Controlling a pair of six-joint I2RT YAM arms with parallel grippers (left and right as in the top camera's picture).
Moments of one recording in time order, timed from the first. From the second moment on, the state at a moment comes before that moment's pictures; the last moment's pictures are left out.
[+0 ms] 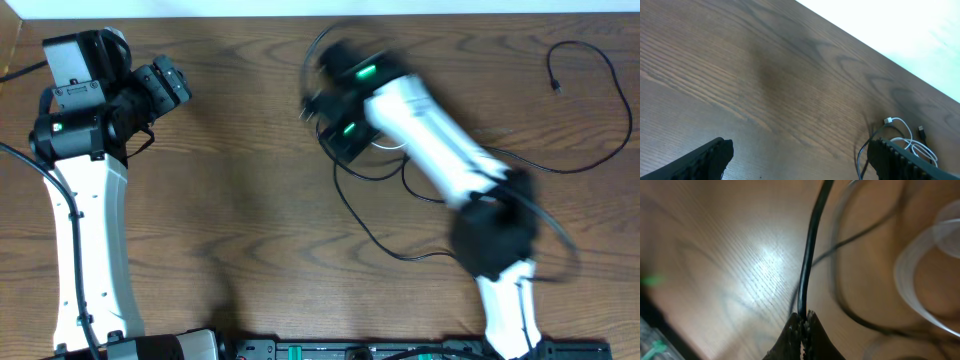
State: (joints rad) left arm 0.21 1.47 1.53 -0.87 0.17 -0.35; right arm 0.51 2.13 2.07 -1.30 -0.31 -0.23
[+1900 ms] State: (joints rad) left arm 0.21 1.47 1.53 -0.87 0.17 -0.35; right arm -0.50 1.95 2.08 -1.03 -0.25 -0.13
